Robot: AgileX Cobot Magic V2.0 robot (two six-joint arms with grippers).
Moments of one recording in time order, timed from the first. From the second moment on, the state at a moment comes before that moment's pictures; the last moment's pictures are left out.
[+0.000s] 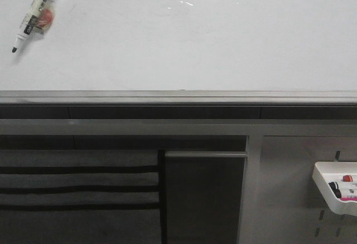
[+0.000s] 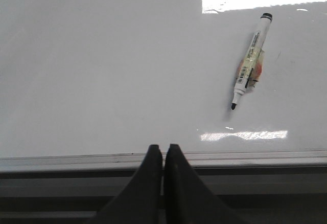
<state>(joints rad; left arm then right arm) 0.00 -0.01 0.01 0.10 0.02 -0.04 -0.01 -0.01 0.02 -0.13 0.00 0.26</state>
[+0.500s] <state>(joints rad) 0.00 -0.01 -0.01 0.09 -0.01 -0.04 -0.01 -0.01 0.01 -0.13 0.01 0.26</state>
